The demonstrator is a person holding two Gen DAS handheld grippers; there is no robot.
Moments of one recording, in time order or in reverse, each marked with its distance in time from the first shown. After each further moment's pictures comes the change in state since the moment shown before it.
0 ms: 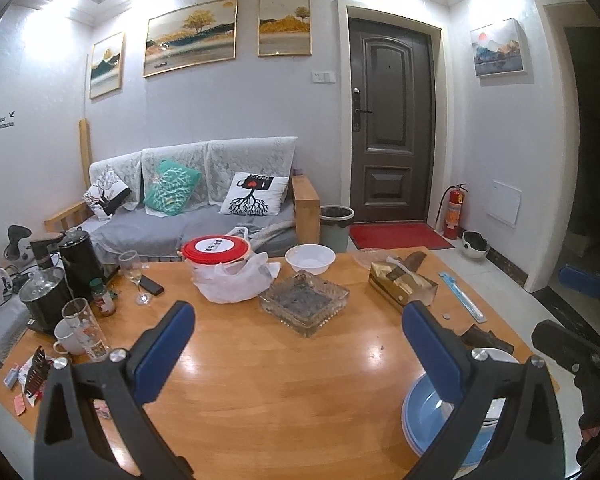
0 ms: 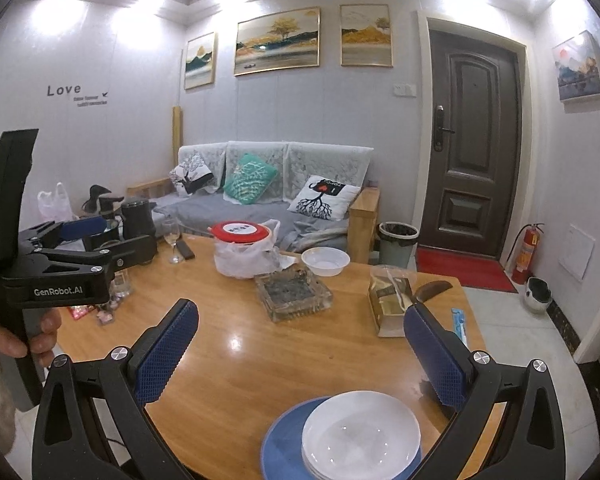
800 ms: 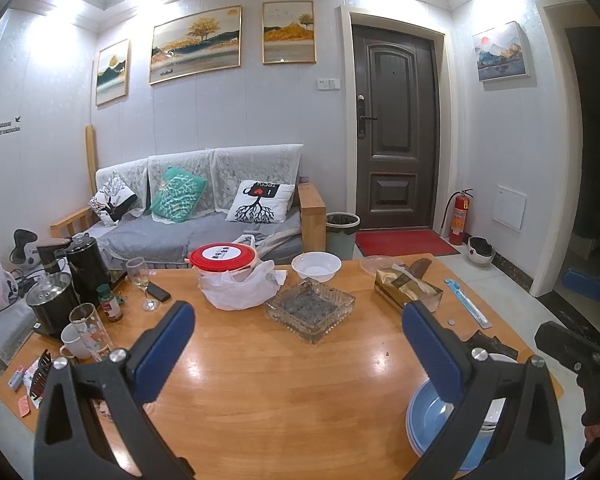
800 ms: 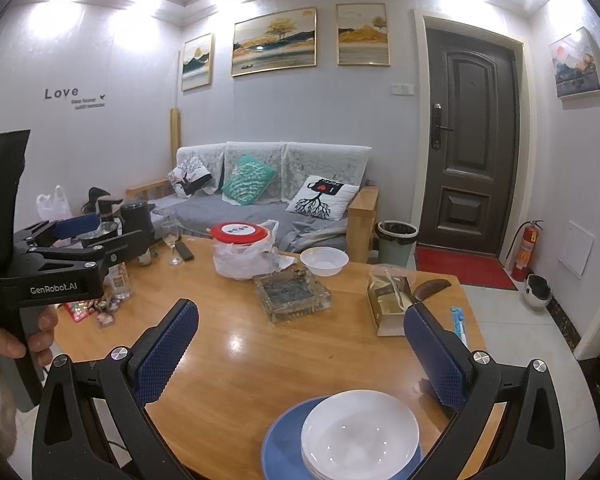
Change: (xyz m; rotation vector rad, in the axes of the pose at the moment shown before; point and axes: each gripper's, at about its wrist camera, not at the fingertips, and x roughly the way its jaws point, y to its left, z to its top) left arm -0.006 -0.005 0.002 0.005 -0.026 0.024; right arm -0.001 -0.002 -0.001 0.021 0.001 -0.007
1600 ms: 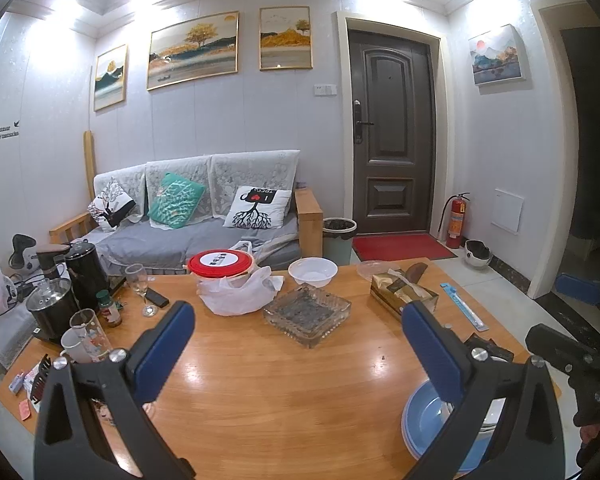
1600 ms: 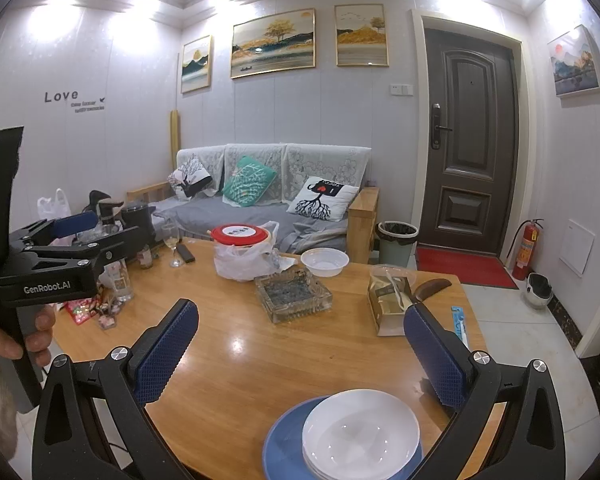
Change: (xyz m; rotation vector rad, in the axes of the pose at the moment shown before) left arm -0.008 -0.003 0.002 0.005 -0.020 -0.008; right arm -0.001 0.000 0.000 -0.002 0.000 -0.001
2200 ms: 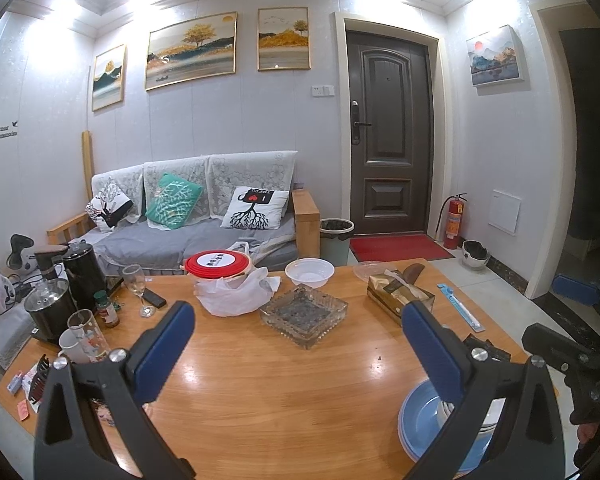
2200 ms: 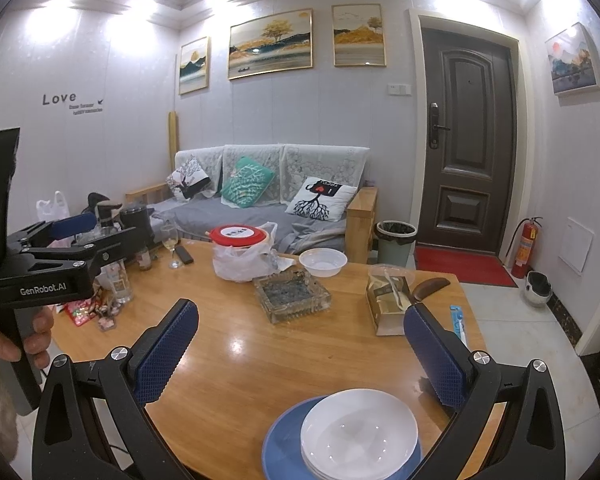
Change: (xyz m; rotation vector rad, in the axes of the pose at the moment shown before) left arm -0.004 -0.003 0.001 -0.001 -0.002 -0.007; right arm -0.001 -0.001 0.000 0.004 -0.002 -0.002
